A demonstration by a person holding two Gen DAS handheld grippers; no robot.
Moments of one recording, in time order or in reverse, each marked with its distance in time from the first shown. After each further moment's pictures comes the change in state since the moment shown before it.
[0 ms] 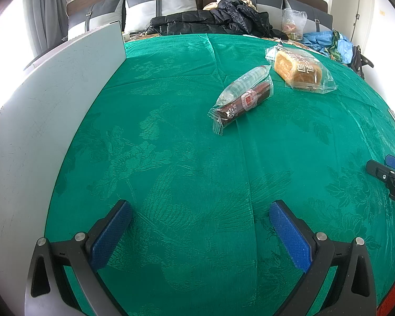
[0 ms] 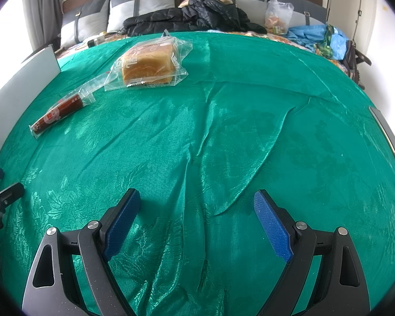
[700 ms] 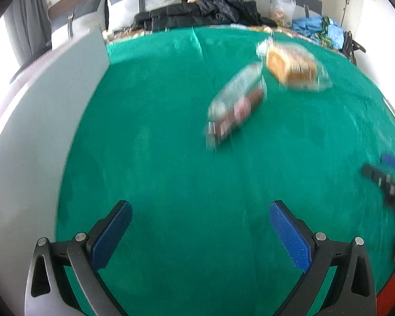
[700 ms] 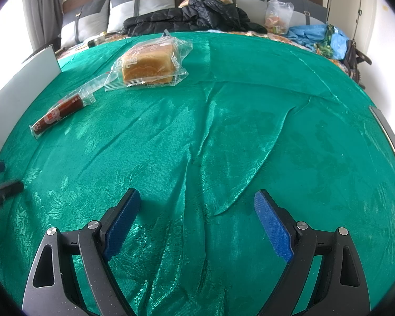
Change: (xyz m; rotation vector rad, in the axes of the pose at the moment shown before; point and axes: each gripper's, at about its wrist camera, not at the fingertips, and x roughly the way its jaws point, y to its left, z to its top) left arm 0.000 0.000 0.038 0.073 0.052 -0.034; right arm 0.001 0.000 -0.001 0.001 0.000 0.003
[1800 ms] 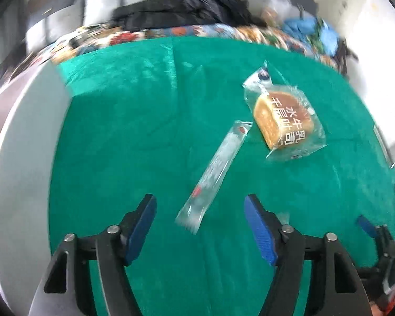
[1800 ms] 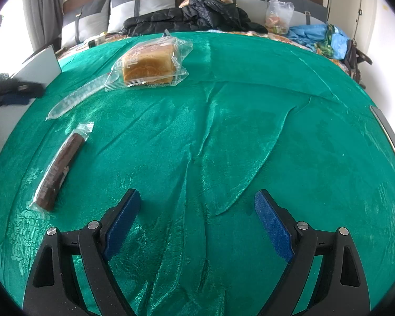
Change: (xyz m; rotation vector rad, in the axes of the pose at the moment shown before) left arm 0.031 -0.019 0.111 0.024 0.108 -0.125; right arm 0.000 0.000 0.000 0.001 0.000 0.003
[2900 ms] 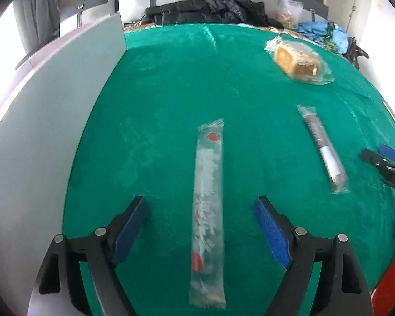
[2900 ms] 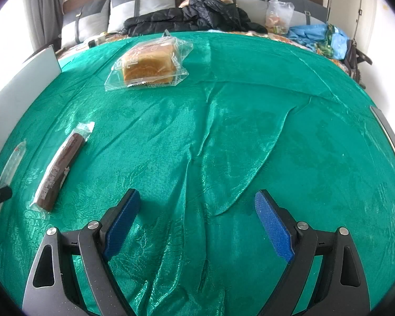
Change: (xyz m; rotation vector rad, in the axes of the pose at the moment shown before) left arm -0.024 0.027 -0.161 -0.075 -0.093 0.141; right arm -0.001 0.000 0.000 0.000 0.001 0.001
